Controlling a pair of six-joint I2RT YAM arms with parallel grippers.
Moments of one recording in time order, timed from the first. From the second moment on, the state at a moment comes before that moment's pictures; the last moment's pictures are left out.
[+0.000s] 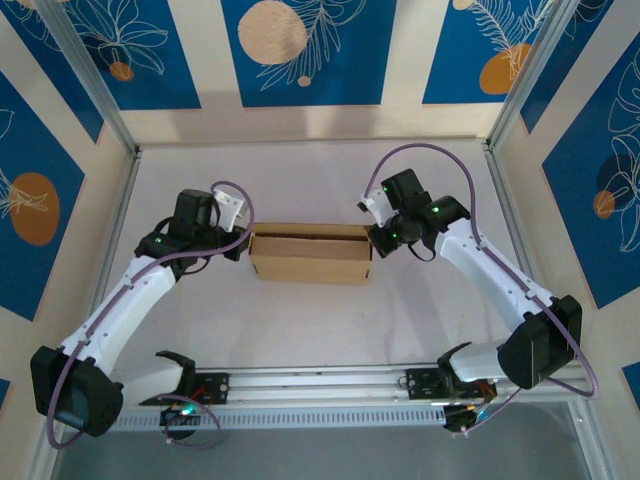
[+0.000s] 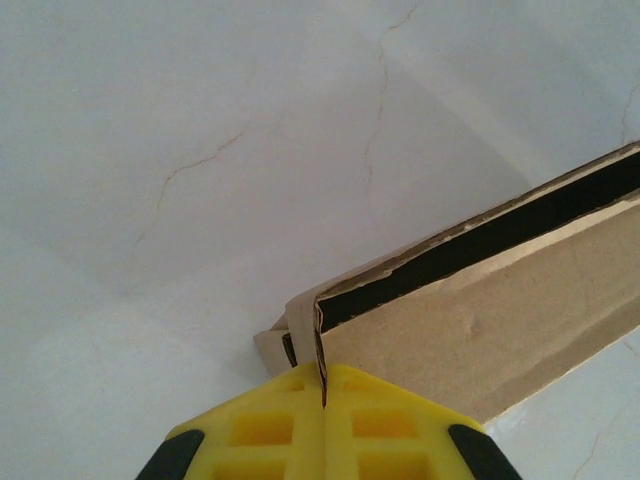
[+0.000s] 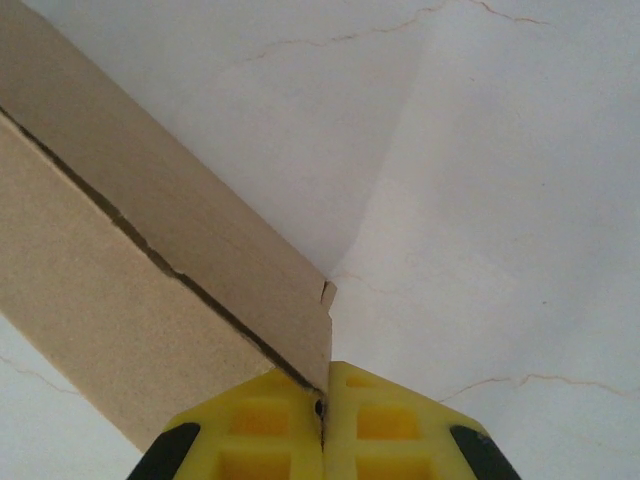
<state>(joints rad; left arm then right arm) -0.35 1.13 0.97 -0.62 0.27 -0.03 0.50 1.35 1.25 -0.95 -0.08 -0.13</state>
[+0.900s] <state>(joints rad) -0.36 1.08 0.90 -0.54 0.27 -0.18 0.55 1.42 1.33 -1.01 0.02 0.31</state>
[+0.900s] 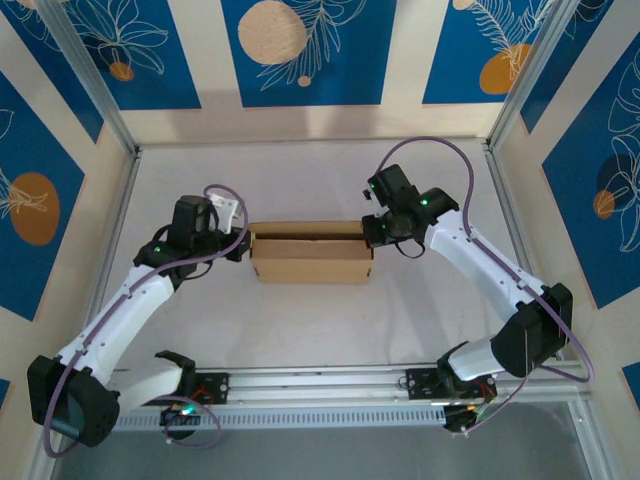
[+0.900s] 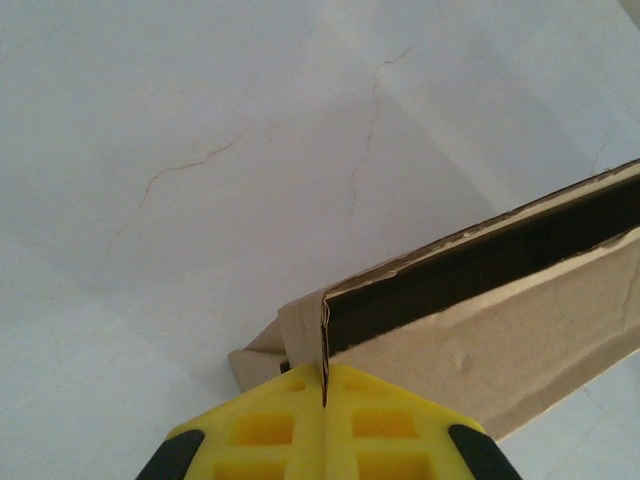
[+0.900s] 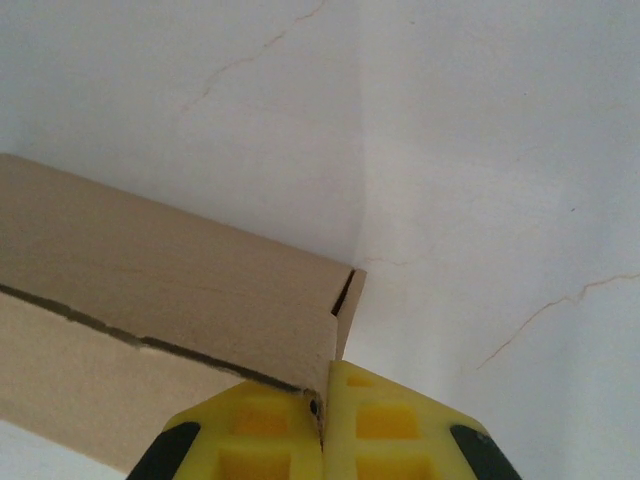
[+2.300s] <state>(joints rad) -0.44 0.98 0.78 -0.46 0.20 -0.26 0.58 1.35 1.21 -0.91 0.05 0.55</state>
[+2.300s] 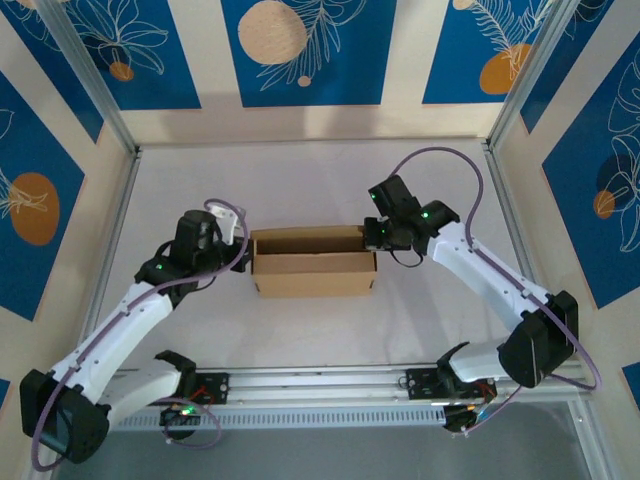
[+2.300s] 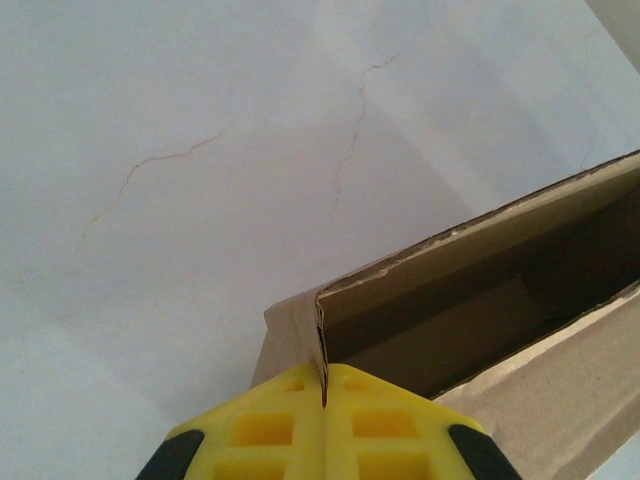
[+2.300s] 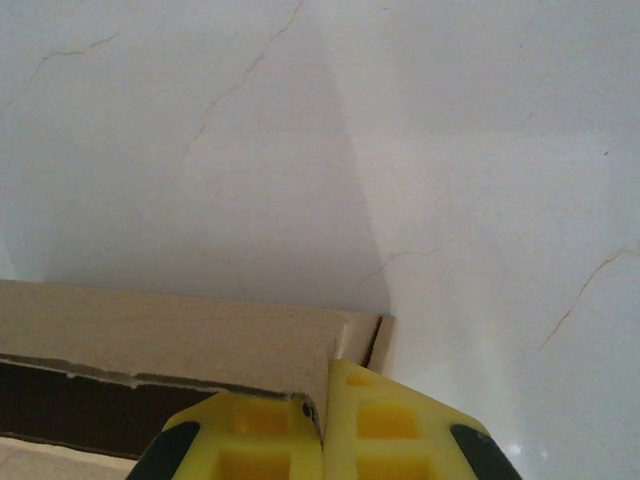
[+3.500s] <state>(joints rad) -0.55 0.95 0.76 -0.46 0.17 -0.19 0.74 1.17 1.27 -0.90 -0.07 -0.35</state>
